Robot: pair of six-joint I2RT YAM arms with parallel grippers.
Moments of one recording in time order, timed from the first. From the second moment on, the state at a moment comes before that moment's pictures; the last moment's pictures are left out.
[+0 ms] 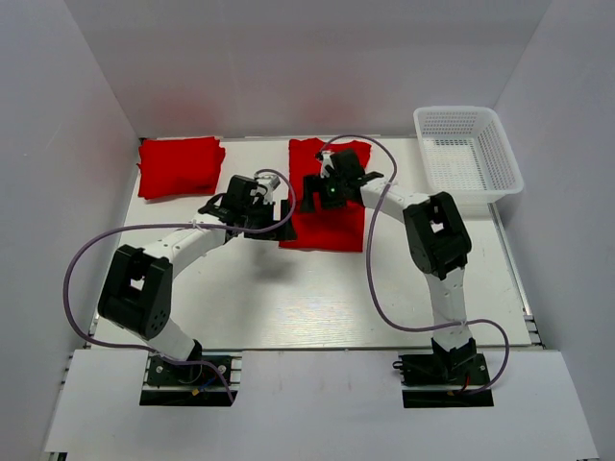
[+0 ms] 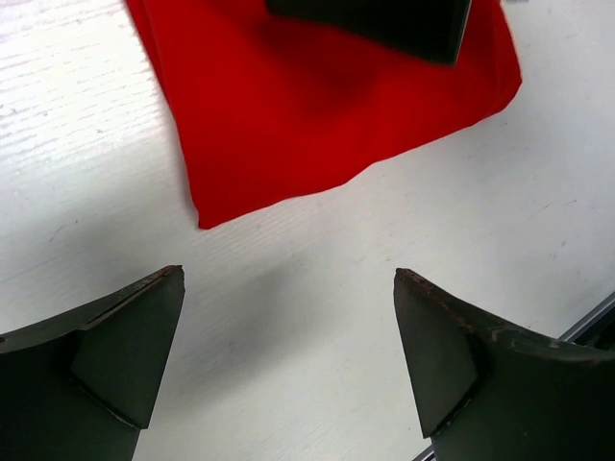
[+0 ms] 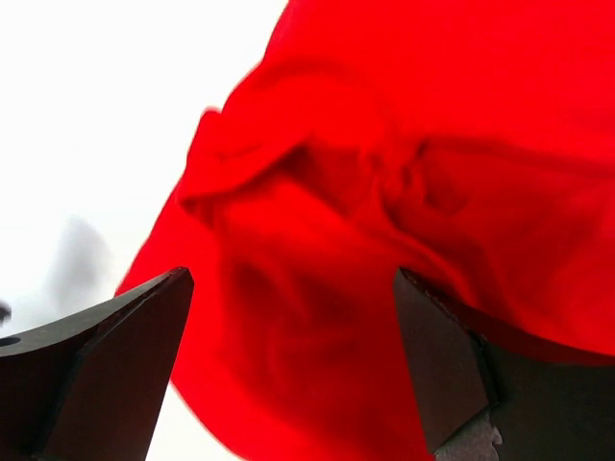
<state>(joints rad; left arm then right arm) -0.42 1.57 1.02 -0.27 0.33 -0.30 0.53 2.15 1.58 -0.23 -0.37 0.24</state>
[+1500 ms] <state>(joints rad) -0.42 1.51 0.94 -0.39 0.19 -0.30 0.58 2.12 1.53 -0.16 -0.05 -0.60</state>
